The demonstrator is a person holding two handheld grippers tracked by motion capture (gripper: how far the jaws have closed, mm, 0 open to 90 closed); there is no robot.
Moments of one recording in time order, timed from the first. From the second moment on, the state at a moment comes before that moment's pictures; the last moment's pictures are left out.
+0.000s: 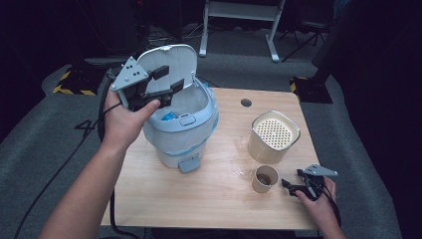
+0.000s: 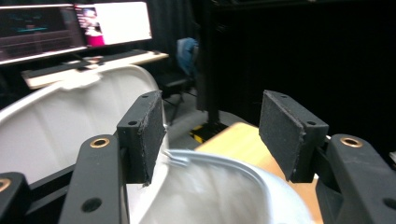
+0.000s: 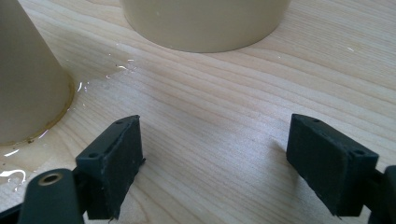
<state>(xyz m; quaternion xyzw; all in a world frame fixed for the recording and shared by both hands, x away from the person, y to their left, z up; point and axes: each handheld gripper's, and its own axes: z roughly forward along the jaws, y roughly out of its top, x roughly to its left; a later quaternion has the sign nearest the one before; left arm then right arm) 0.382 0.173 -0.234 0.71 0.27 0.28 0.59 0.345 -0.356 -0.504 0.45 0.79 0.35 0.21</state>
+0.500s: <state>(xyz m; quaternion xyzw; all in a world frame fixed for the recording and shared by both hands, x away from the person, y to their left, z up) 0.329 0.172 -0.272 0.77 0.20 0.20 0.57 0.345 -0.356 -0.504 0.45 0.79 0.35 0.21</state>
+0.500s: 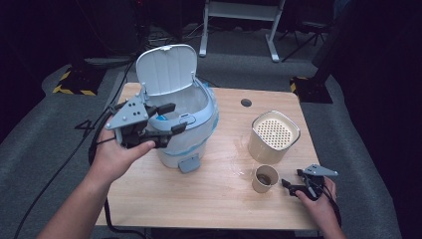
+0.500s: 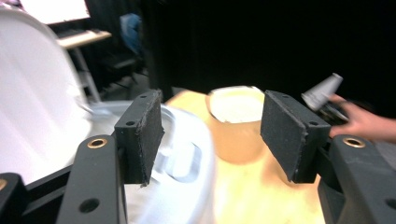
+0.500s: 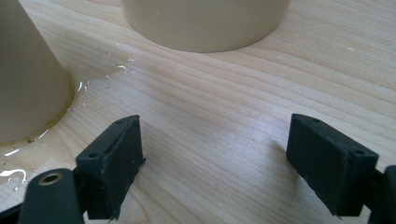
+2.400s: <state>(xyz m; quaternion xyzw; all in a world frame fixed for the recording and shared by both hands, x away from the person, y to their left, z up) 0.331 0.171 -0.491 0.85 0.28 0.10 0.43 0.308 -0.353 -0.461 0.36 0.83 0.39 0.18</state>
